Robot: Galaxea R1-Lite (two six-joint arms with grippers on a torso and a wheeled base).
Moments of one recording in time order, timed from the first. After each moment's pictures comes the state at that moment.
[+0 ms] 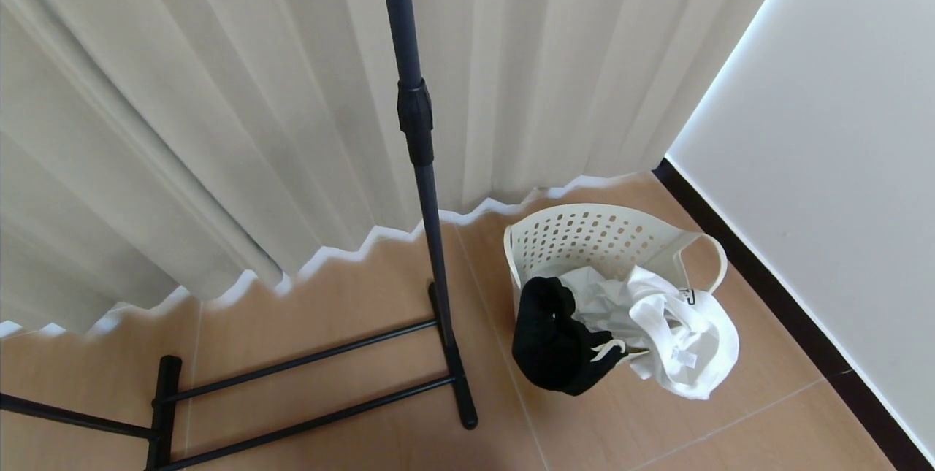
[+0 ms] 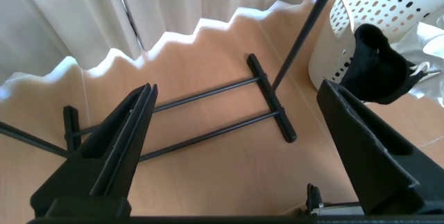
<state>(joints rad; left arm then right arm) 0.00 0.01 -0.03 0.07 -0.07 0.00 0.01 0.00 -0.01 0.03 0.07 -0.02</state>
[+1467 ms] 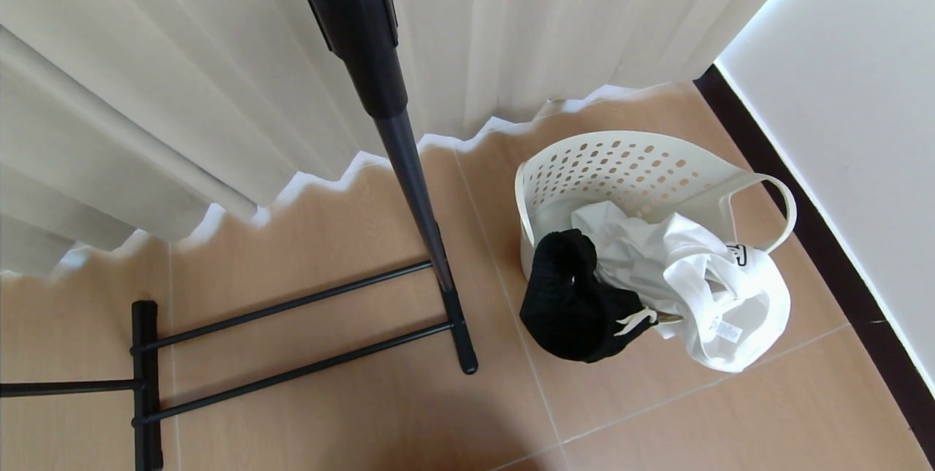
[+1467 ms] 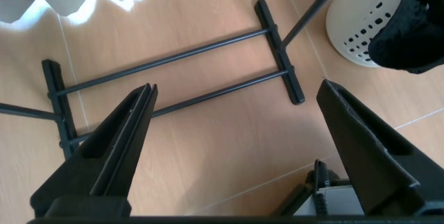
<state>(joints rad) 0.00 0.01 -0.03 0.07 -0.07 -0.01 0.05 0.17 -0.02 0.03 0.10 -0.12</state>
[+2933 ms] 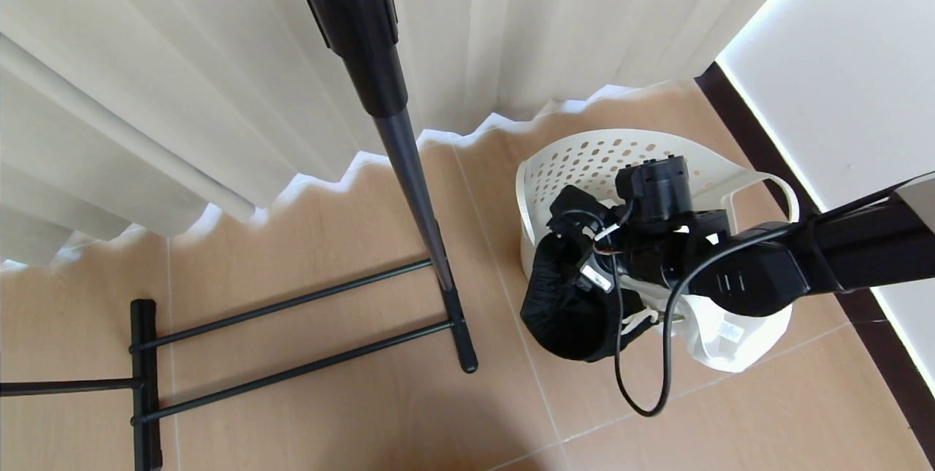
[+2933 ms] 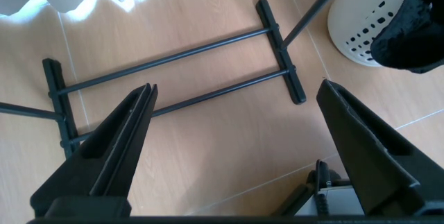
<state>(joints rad) 0.00 0.01 -0.03 0.07 -0.07 0.00 0.48 2.01 -1.19 -0.27 -0.32 -0.60</state>
